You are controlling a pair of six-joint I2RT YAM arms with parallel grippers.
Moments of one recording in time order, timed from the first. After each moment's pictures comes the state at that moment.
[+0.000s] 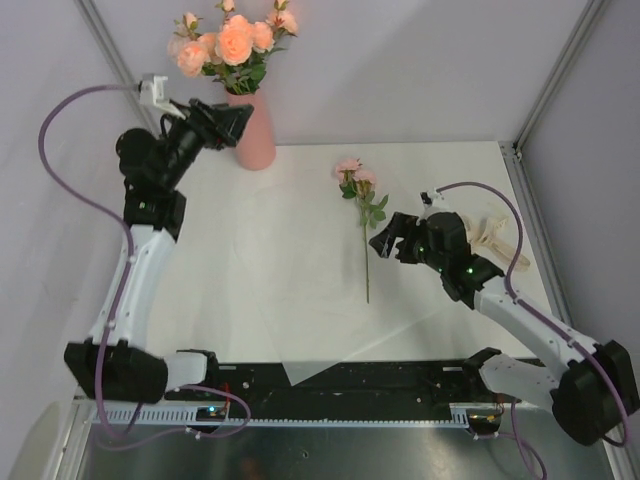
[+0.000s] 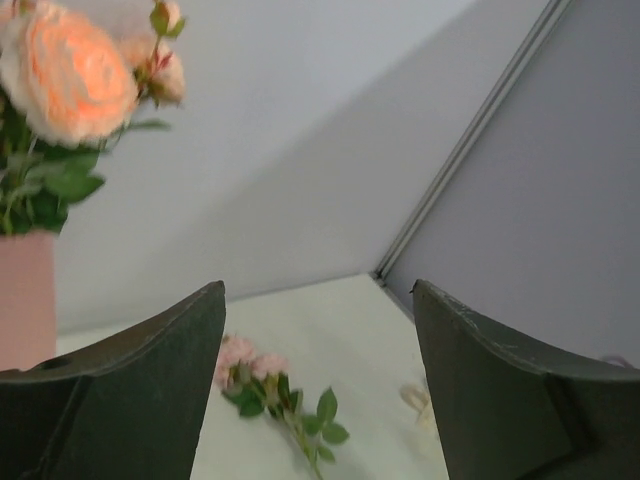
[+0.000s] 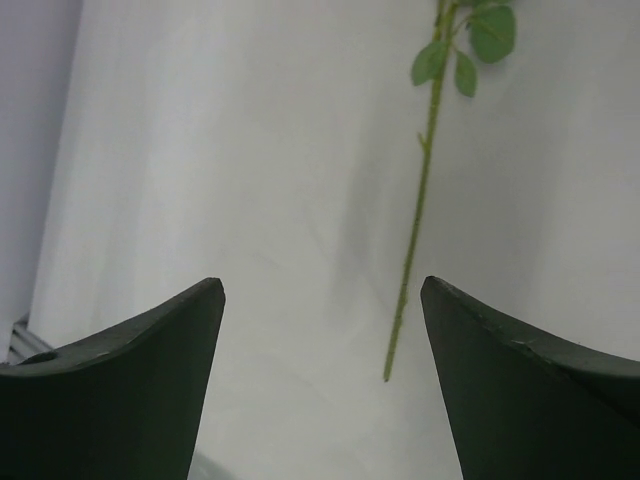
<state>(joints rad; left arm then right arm) -0.07 1.32 1.39 0.24 0.47 -0.57 0.54 1.03 0.72 -0.11 -0.05 0.63</state>
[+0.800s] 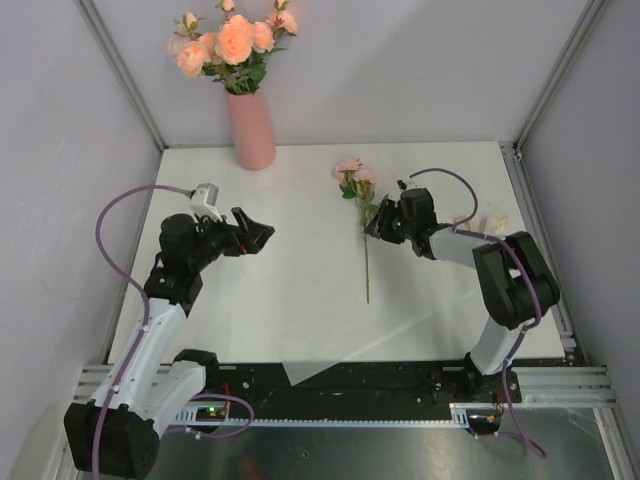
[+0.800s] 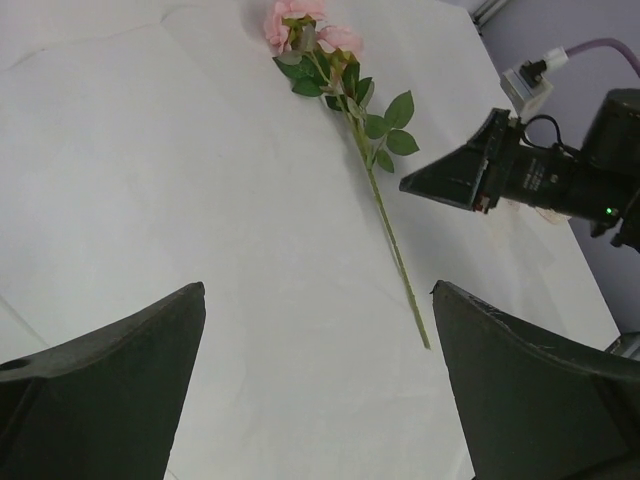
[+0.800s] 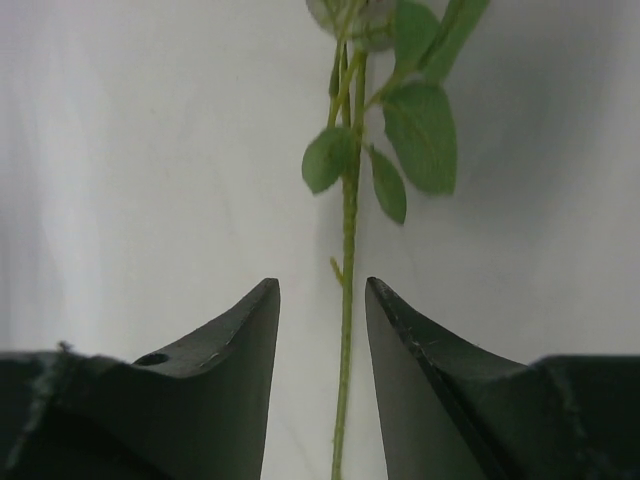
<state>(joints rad) -0.13 0.85 0.67 -0.11 0.41 -0.43 0.39 1.72 0.90 0.19 -0.20 0.62</state>
